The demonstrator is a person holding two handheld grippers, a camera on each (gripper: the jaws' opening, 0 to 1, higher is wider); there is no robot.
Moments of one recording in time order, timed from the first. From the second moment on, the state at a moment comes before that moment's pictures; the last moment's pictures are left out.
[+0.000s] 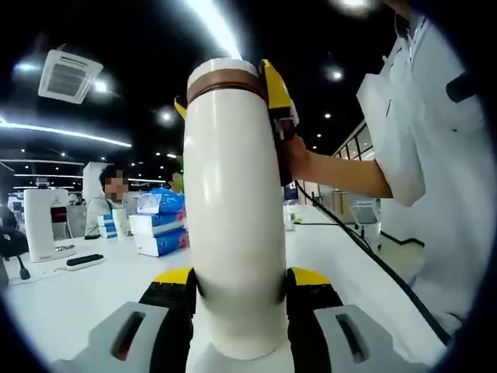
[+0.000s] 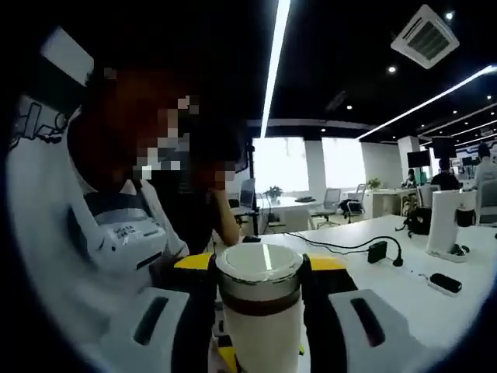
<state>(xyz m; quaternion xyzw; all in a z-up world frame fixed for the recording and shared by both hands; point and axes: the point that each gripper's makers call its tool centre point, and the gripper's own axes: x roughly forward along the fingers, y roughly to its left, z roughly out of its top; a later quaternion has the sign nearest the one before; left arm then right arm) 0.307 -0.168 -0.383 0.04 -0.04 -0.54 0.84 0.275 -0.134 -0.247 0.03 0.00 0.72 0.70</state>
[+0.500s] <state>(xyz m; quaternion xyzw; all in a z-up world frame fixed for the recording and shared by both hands) 0.312 -0.177 -0.379 0.01 -0.04 -0.55 0.84 0.278 -0.143 -0.247 0.04 0.00 0.71 0.71</state>
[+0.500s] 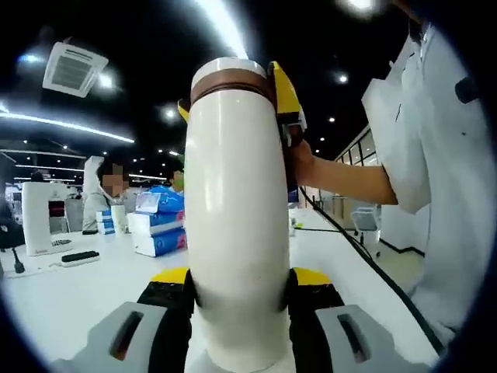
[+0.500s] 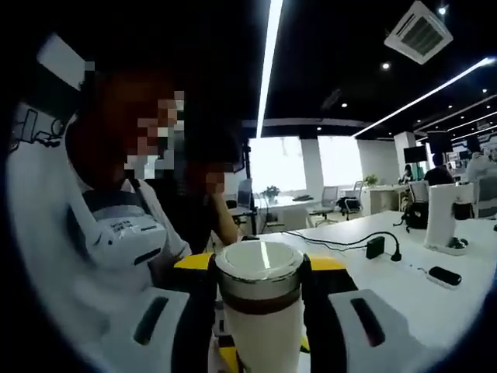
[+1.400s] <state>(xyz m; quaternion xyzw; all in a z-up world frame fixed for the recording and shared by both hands) 0.312 -0.178 -0.376 0.01 -0.04 -0.54 0.84 0.244 -0.171 -0.244 0.03 0.02 0.32 0.95</state>
